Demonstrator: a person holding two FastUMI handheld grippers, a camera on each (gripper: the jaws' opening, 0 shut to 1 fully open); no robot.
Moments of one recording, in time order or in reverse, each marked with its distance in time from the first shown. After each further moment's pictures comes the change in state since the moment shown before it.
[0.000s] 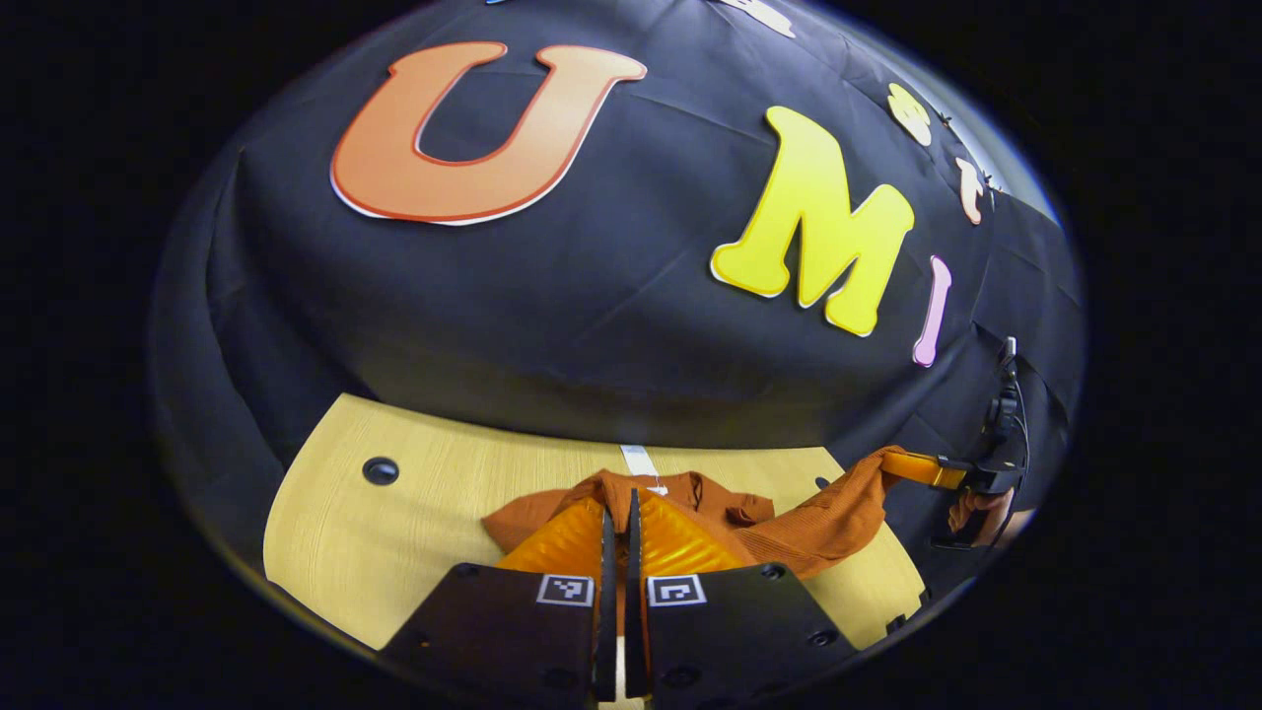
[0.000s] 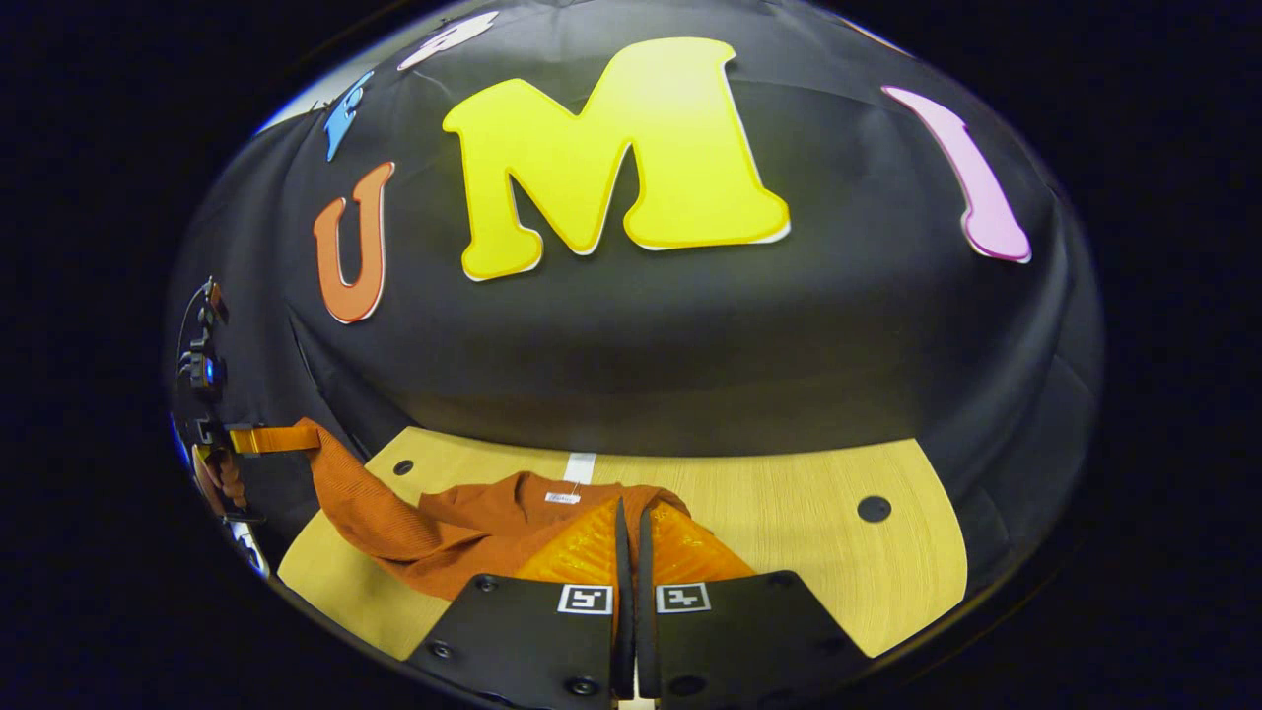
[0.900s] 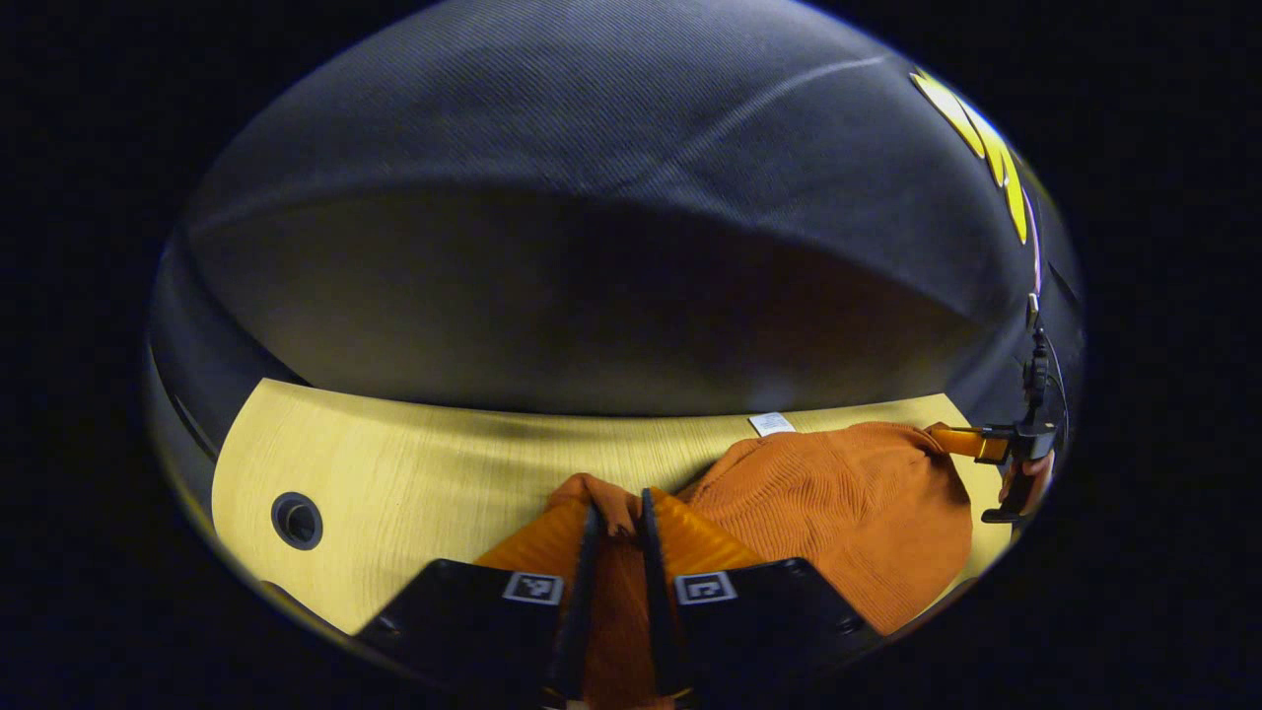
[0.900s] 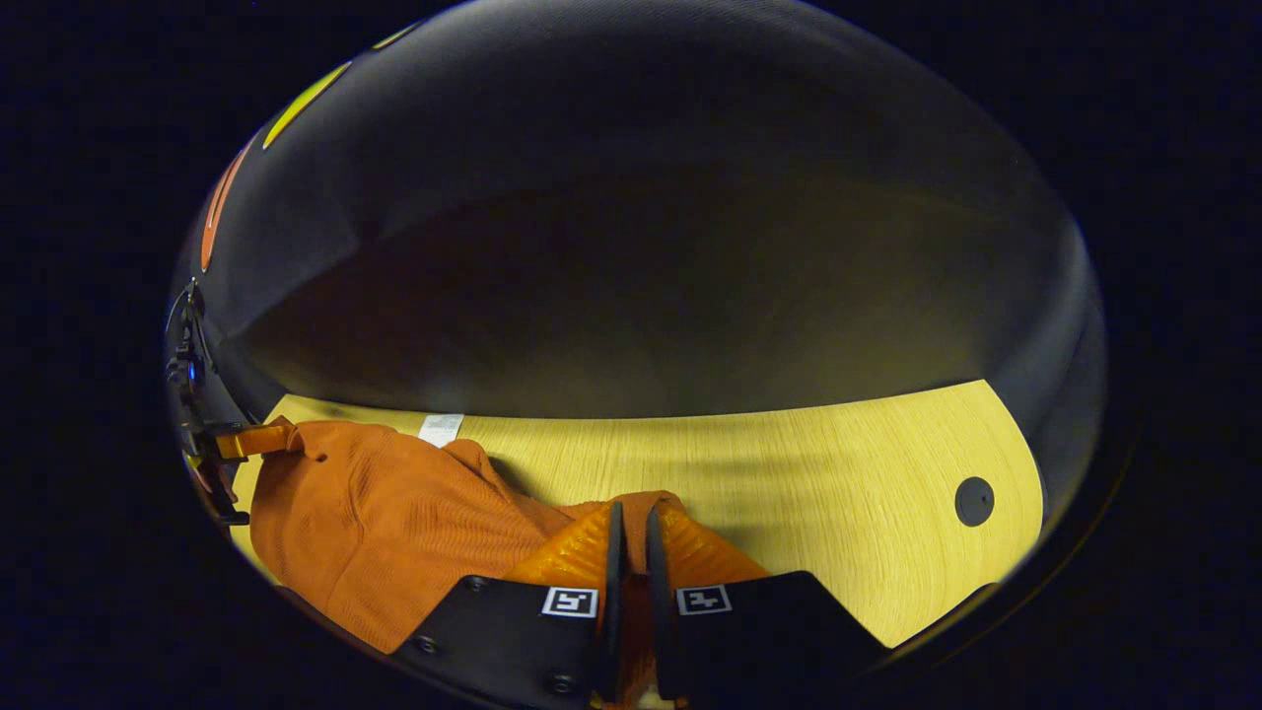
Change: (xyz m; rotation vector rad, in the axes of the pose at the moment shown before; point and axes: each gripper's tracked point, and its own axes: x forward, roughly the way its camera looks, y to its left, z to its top) left arm 0.207 0.107 -0.104 0.055 0.169 0.111; right arm 0.185 -0.073 -0.109 0.075 0.178 -0.154
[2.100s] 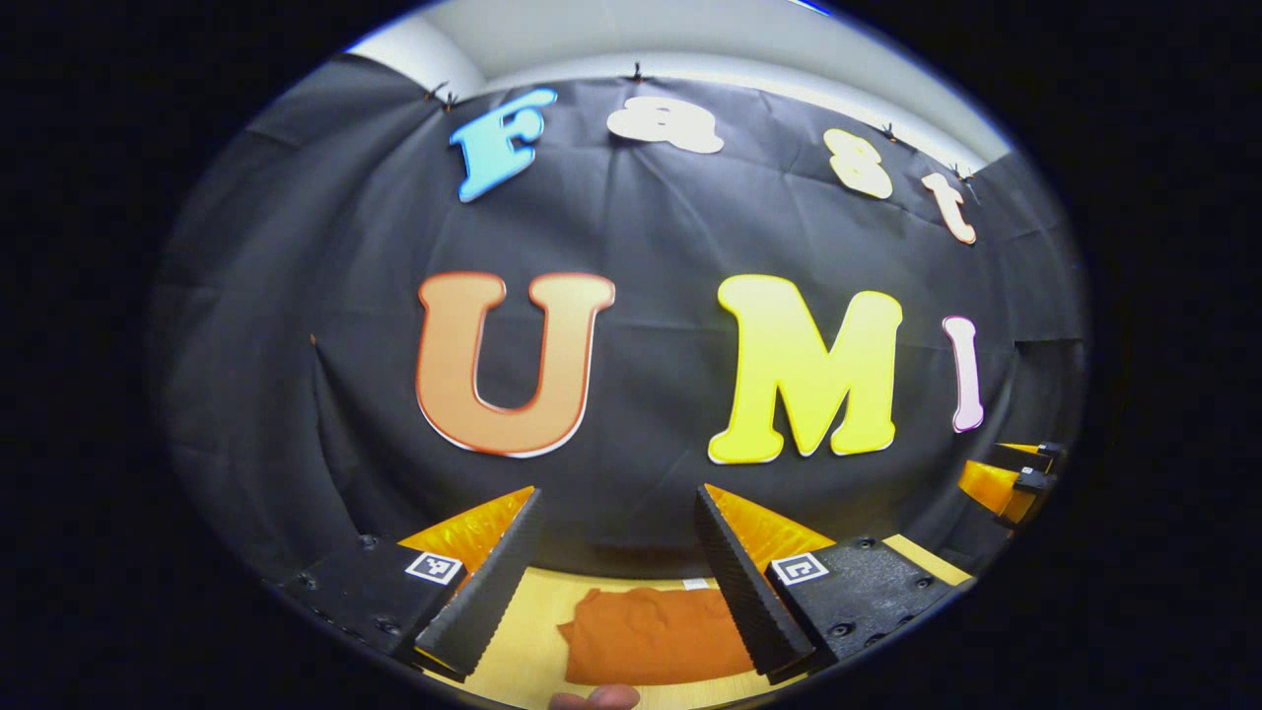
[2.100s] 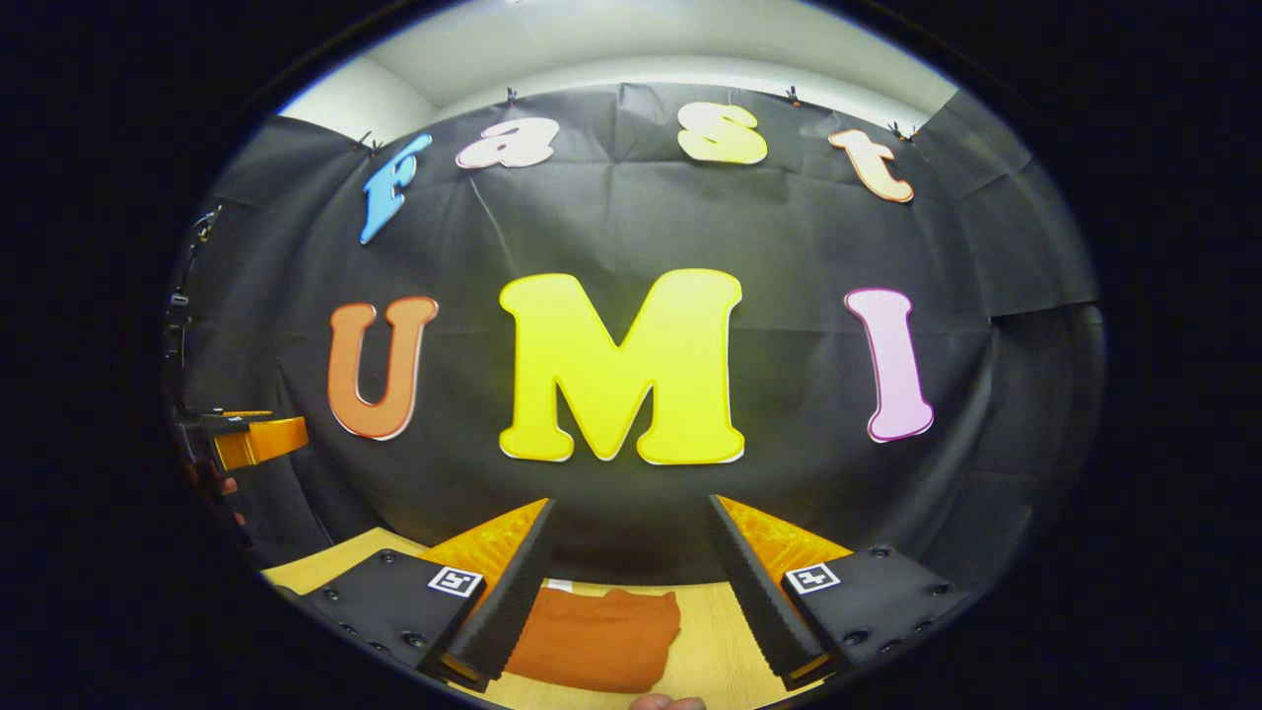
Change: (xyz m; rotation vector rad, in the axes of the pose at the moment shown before) left arm -0.369 -0.108 0.148 0.080 -0.715 0.213; right arm -0.426 0.032 0.119 -0.093 -0.720 -0.011
